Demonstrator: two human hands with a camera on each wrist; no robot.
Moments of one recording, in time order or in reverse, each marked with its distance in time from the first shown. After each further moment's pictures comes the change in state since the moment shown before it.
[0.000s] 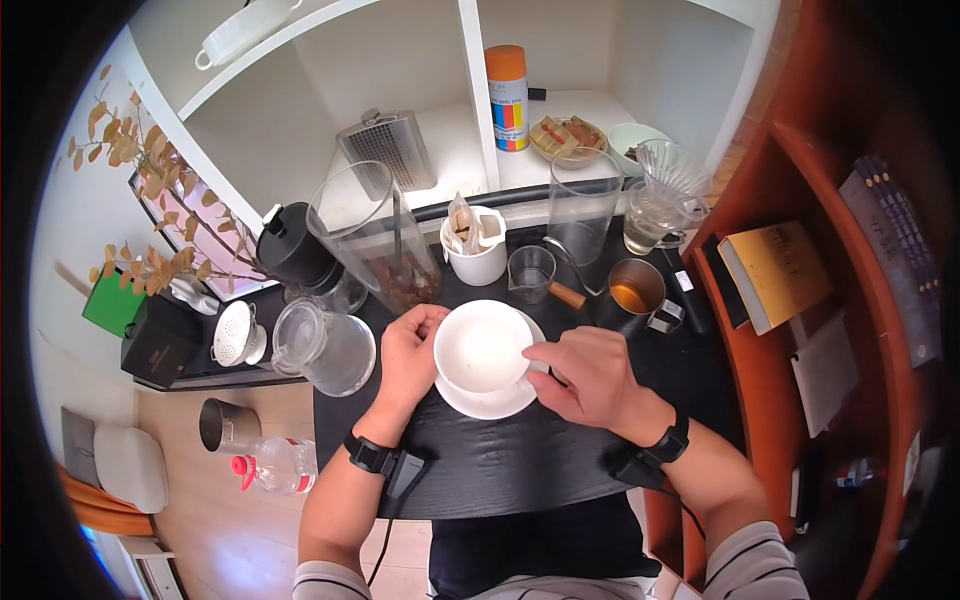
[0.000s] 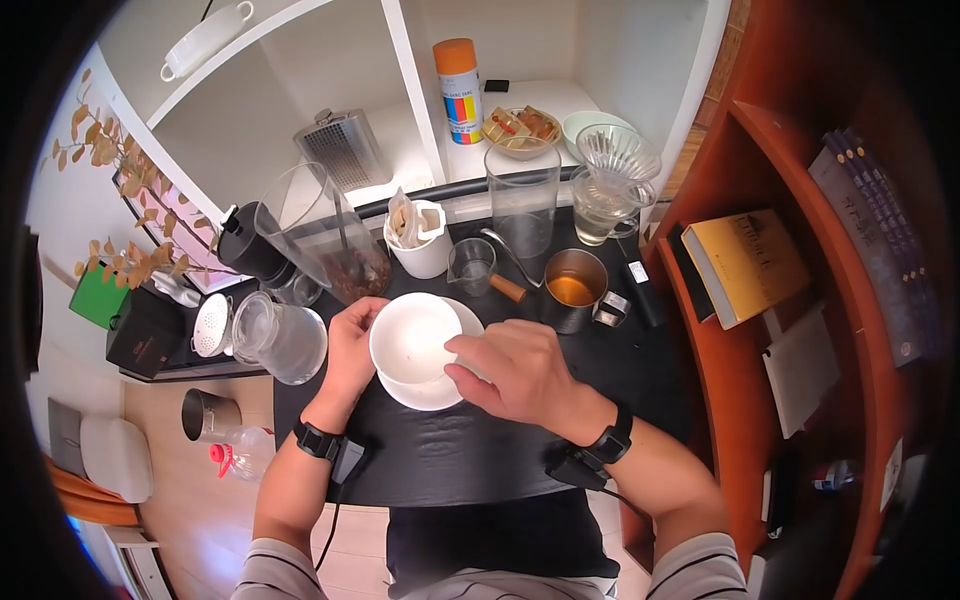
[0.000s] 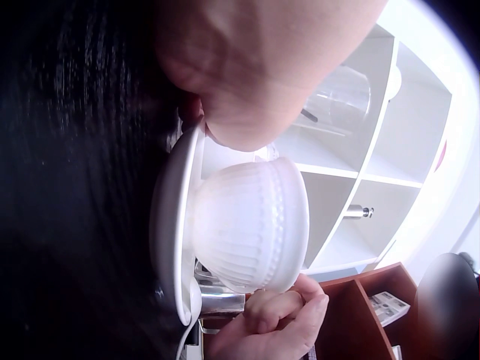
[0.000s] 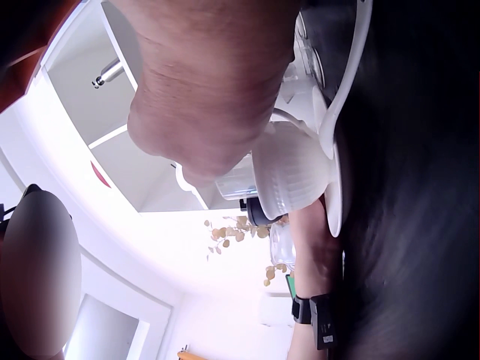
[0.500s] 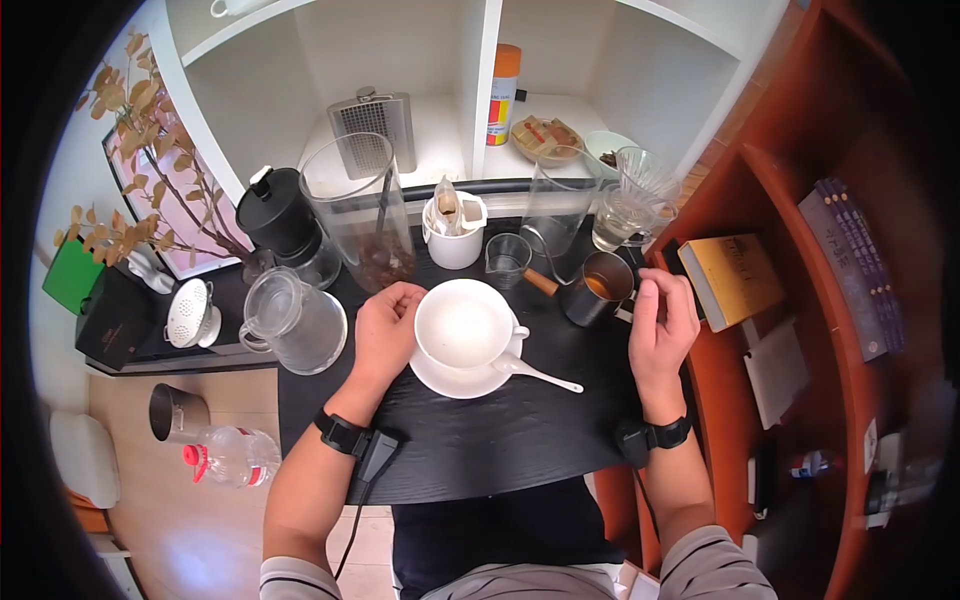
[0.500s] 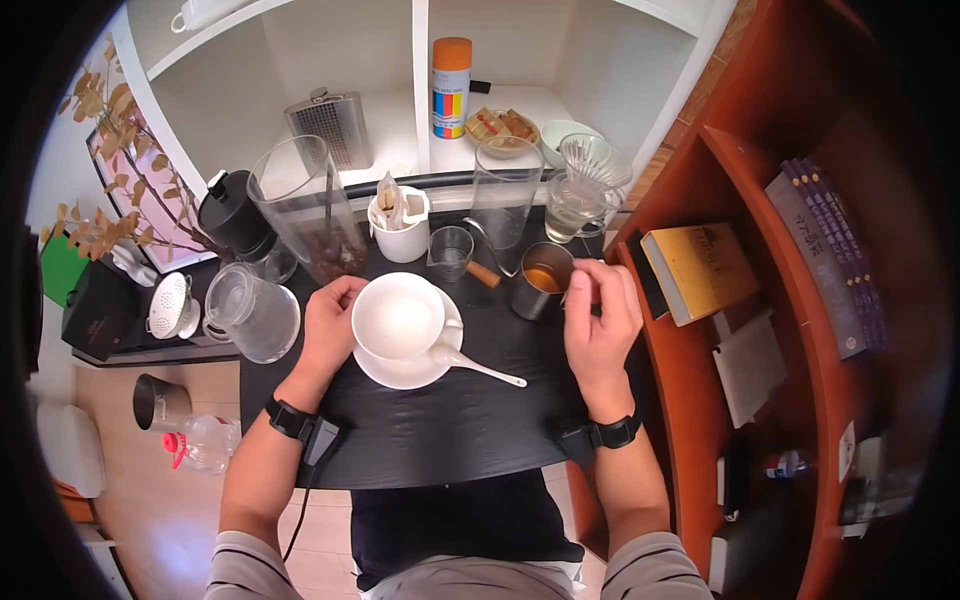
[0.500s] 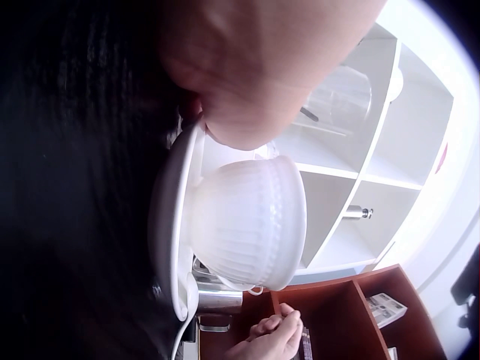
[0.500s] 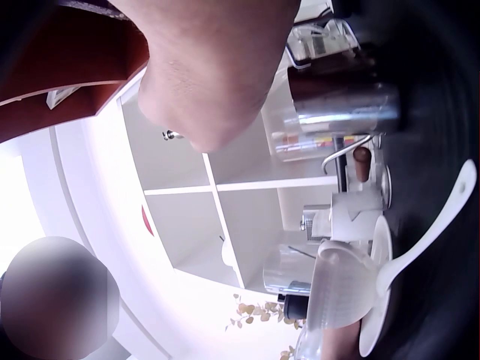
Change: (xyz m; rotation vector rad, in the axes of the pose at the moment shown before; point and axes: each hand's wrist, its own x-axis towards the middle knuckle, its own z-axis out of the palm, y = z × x) left_hand 0.000 0.008 0.002 0.067 0.024 0.035; right_hand -0.016 0.006 -0.063 -0.435 0.388 0.381
